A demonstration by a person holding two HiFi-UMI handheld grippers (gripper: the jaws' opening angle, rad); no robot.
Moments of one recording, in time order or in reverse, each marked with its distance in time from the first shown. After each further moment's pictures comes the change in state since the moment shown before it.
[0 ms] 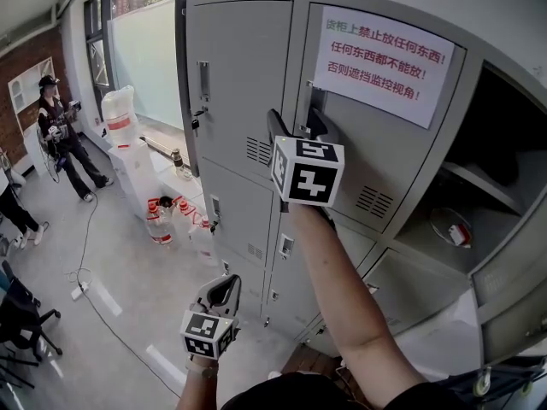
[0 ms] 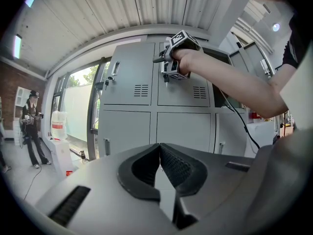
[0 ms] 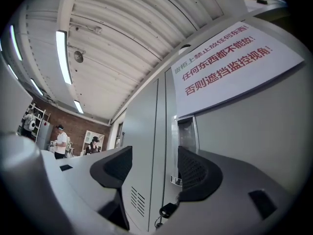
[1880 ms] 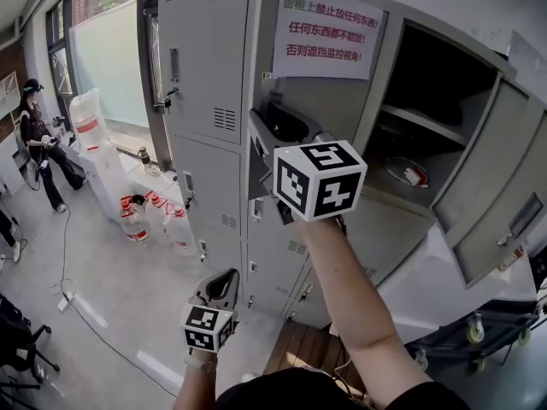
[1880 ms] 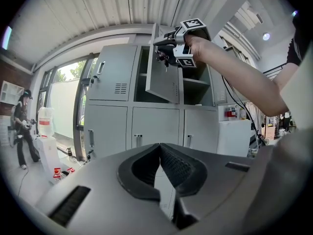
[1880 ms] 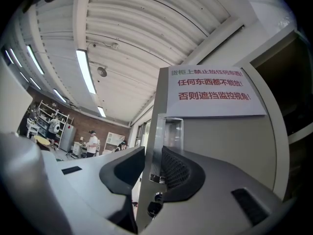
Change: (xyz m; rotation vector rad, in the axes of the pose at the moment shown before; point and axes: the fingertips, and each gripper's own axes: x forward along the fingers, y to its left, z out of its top) left arm -0.071 -0.086 -0.033 0.017 0.020 -0.164; right arm -0.170 0.058 0.035 -0.015 -0.018 0.224
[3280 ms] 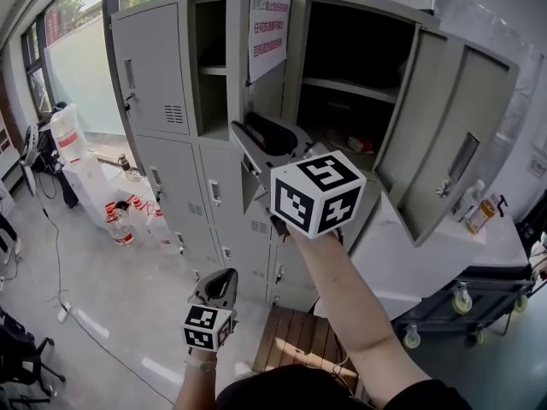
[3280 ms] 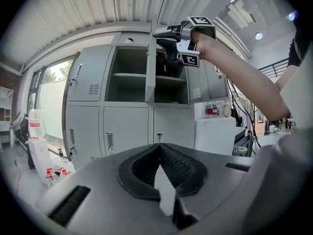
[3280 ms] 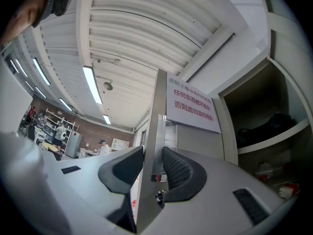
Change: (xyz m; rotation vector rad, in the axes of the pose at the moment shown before) left arm -0.013 -0.145 0.002 0.043 0.036 -0.091; right arm -0.163 -0.019 0.030 0.037 -0.065 0.050
